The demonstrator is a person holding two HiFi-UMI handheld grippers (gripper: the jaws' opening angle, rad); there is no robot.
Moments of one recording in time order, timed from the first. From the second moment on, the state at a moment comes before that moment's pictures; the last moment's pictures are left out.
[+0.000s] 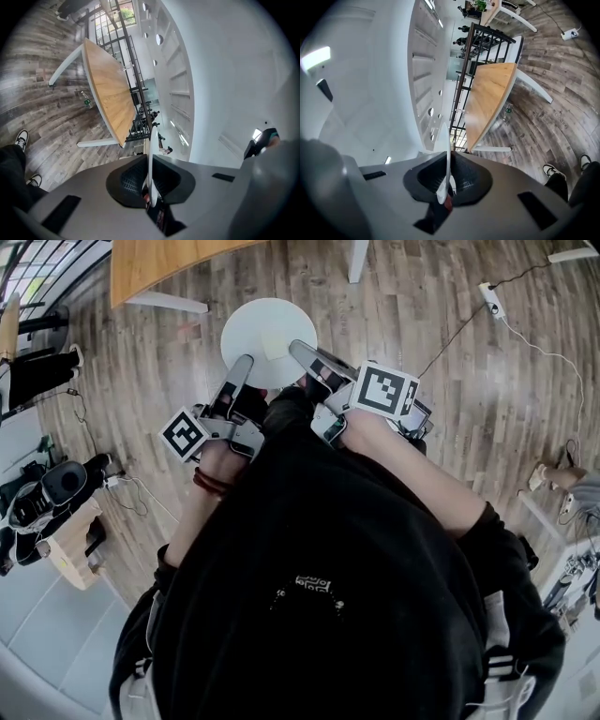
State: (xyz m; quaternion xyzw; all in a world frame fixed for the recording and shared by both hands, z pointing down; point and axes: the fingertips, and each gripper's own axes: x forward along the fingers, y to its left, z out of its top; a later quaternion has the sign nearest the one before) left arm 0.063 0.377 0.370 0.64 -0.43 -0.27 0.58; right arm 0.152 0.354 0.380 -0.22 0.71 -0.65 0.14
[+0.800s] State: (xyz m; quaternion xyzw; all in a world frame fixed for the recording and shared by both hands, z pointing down) left arm -0.066 0.264 0.384 0.61 -0.37 -0.33 0.62; right arm 0.021 0.234 0.380 -0.29 0.72 -0.62 0.09
